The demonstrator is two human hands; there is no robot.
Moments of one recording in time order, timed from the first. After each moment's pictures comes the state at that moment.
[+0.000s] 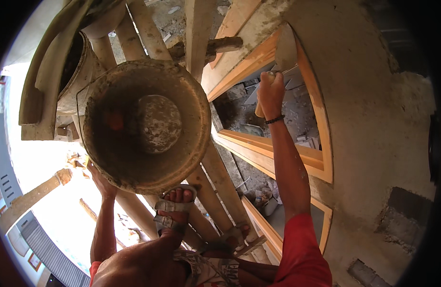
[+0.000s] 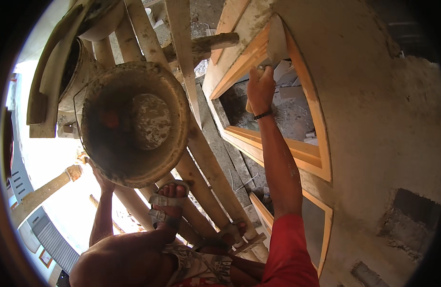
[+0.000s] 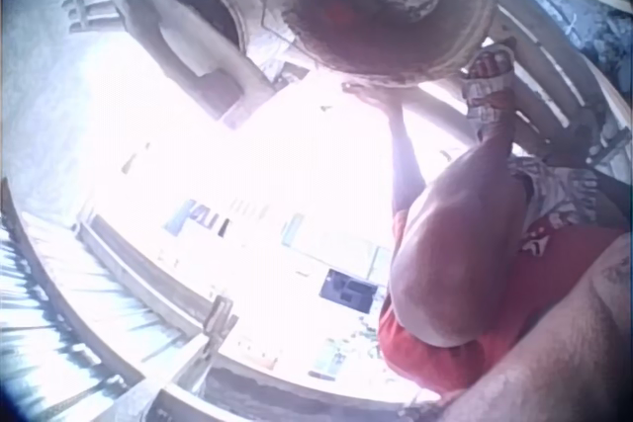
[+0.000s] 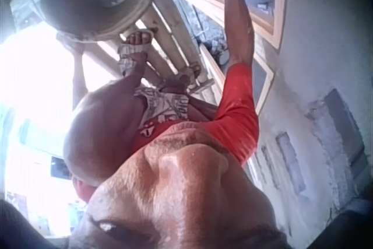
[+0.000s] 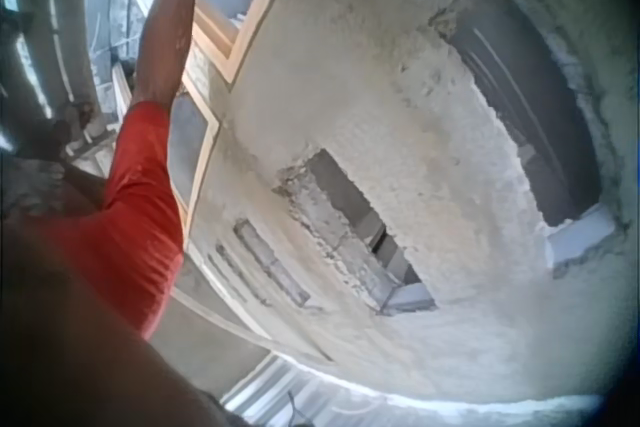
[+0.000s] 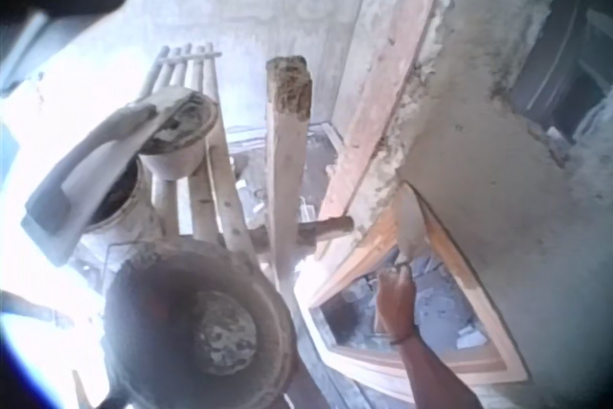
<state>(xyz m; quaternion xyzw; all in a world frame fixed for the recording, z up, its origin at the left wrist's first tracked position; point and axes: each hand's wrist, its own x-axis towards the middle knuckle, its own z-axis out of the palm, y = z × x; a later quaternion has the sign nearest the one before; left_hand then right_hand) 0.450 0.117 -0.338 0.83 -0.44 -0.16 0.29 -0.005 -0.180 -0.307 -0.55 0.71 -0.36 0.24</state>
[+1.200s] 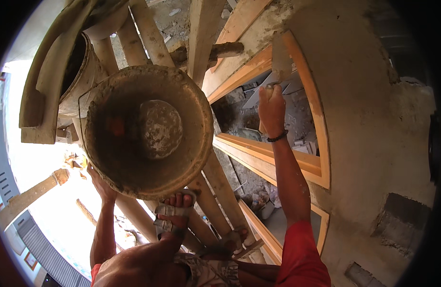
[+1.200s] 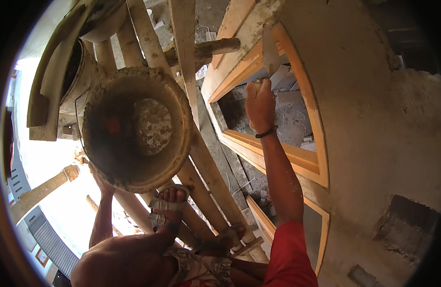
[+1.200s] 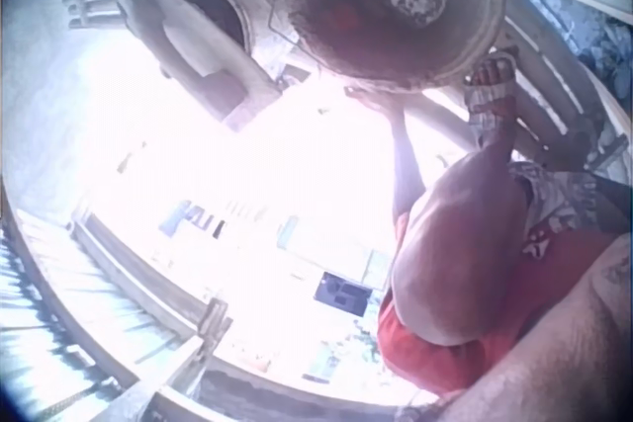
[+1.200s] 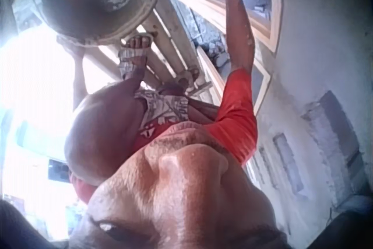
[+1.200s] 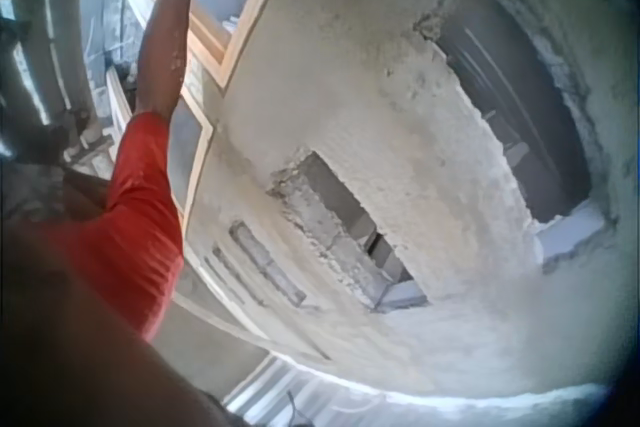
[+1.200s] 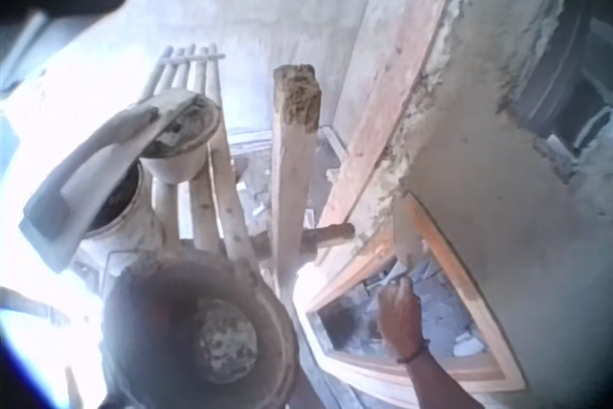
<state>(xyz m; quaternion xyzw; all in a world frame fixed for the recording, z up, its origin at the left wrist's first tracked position) 0.464 0.131 -0.348 0.80 -0.48 -0.17 0.32 0.012 -0.153 -0.264 -0.61 0.71 -0.27 0.22</state>
